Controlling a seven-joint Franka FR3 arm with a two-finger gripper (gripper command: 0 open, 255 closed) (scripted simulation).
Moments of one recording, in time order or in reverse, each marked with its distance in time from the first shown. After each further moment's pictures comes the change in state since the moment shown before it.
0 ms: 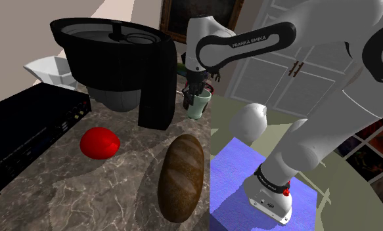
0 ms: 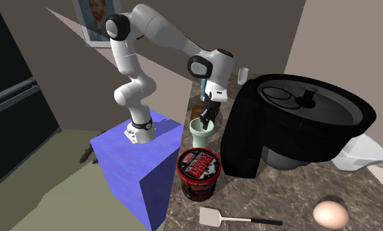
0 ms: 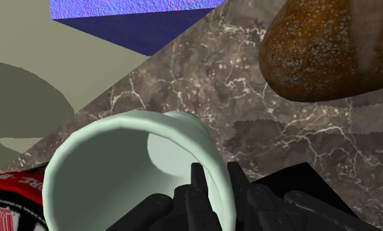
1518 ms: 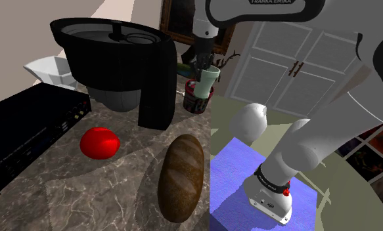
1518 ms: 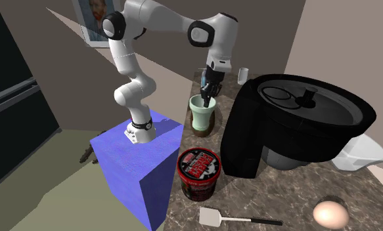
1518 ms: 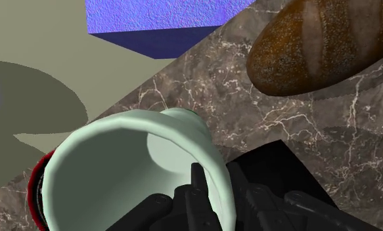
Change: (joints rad) arm 0.001 -0.063 -0.006 0.250 0.018 -0.310 -0.046
